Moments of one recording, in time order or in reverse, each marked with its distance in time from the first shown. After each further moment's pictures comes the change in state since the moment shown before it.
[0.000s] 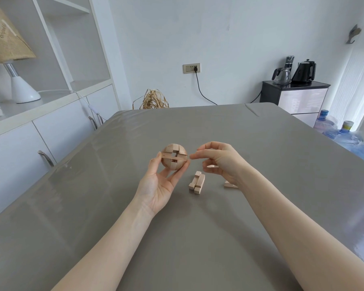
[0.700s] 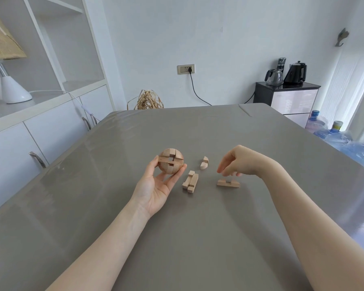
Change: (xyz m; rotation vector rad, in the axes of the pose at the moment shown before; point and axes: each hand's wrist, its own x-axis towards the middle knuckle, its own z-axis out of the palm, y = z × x) left_hand -0.002 -0.007 0.000 0.017 0.049 -0.060; right_hand -0.005 -0.005 -0.064 -0.917 -0.049 0.093
